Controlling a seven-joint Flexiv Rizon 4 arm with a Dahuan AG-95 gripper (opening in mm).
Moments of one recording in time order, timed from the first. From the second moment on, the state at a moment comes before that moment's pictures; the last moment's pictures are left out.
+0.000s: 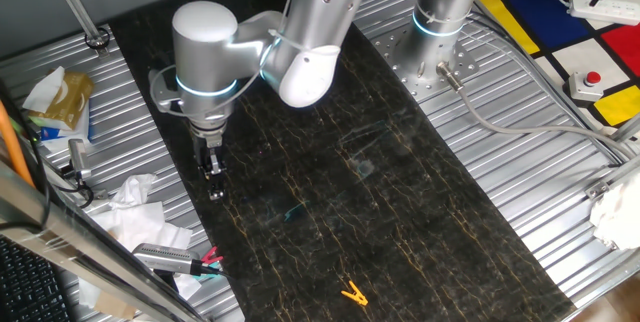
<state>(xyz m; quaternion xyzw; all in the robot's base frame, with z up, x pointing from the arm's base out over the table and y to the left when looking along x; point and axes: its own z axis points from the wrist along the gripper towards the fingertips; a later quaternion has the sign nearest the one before) 0.648 0.092 0.036 0.04 0.99 0.08 0.12</state>
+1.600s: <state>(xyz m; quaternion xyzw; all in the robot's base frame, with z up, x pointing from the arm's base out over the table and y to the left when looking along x) 0.649 0.088 0.025 0.06 0.99 0.08 0.12</state>
